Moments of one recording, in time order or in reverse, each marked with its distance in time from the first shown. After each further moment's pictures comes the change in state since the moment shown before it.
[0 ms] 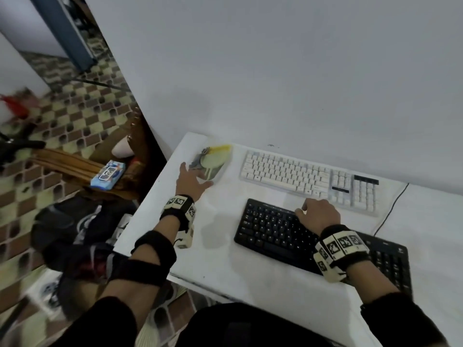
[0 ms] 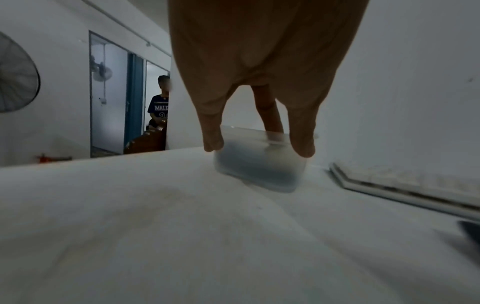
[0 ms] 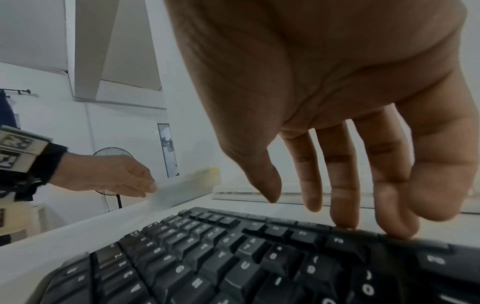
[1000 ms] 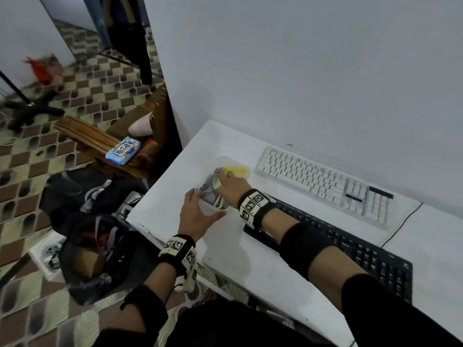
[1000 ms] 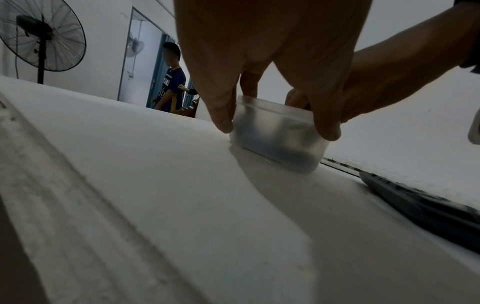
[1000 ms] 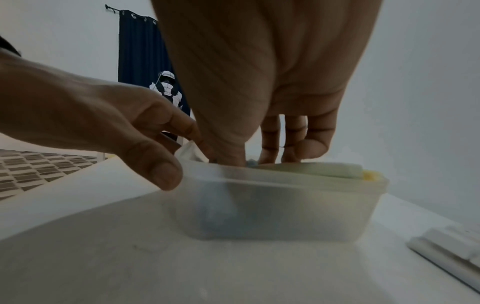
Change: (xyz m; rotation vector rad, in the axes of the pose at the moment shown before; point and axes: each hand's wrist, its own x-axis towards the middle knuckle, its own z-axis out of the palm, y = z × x) left_hand -0.127 -0.060 0.030 -0.217 0.161 0.000; right_hand 0.000 -0.230 0.026 -0.538 0.012 -0.944
